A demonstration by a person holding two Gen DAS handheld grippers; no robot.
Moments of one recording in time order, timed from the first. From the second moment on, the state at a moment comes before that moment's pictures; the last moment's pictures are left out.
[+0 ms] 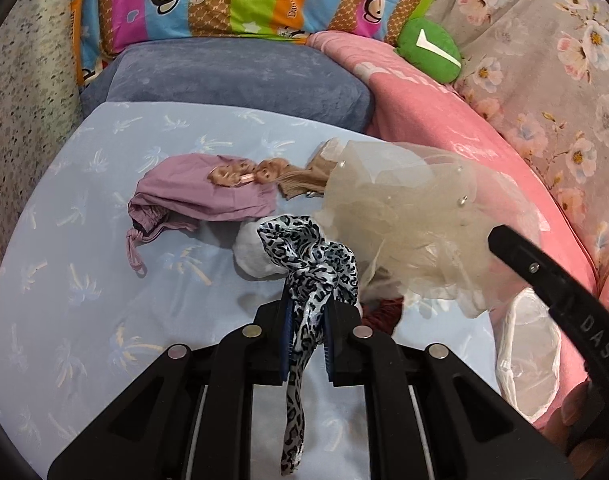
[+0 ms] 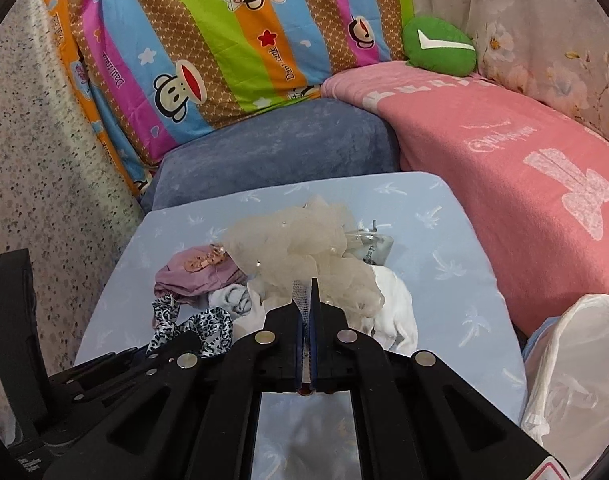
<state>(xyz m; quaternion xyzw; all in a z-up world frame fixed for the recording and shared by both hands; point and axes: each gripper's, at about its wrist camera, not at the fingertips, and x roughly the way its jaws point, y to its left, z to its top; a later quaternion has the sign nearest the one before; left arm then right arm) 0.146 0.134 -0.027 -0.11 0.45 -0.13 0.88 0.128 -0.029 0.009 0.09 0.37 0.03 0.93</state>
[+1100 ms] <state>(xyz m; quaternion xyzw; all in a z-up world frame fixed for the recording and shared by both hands) 0.069 -0.040 0.025 0.00 0.40 -0.29 0.87 -0.033 -0.222 0.080 0.17 0.26 -0.12 0.94</state>
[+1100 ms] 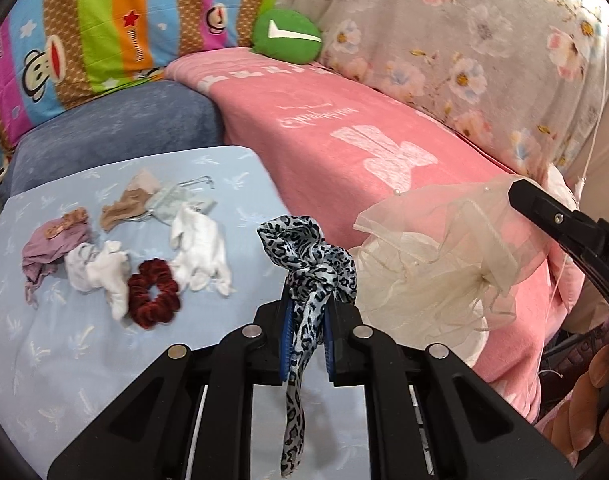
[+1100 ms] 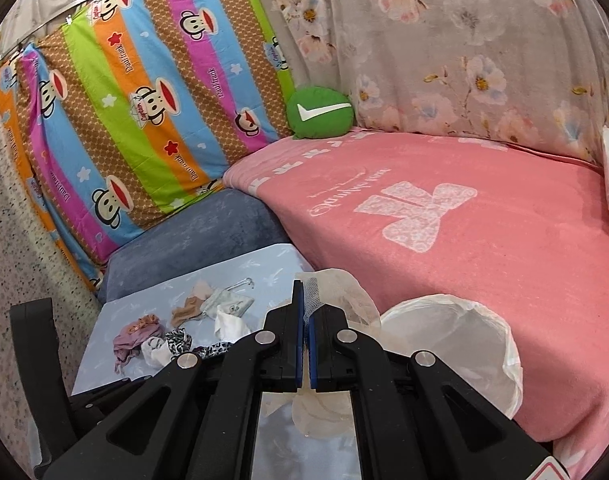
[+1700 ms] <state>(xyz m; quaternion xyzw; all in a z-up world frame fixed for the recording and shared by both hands) 0.047 -0.142 0.017 0.06 0.41 -0.35 0.84 -0.063 -0.300 0.048 0.21 0.28 -0.17 0.92</state>
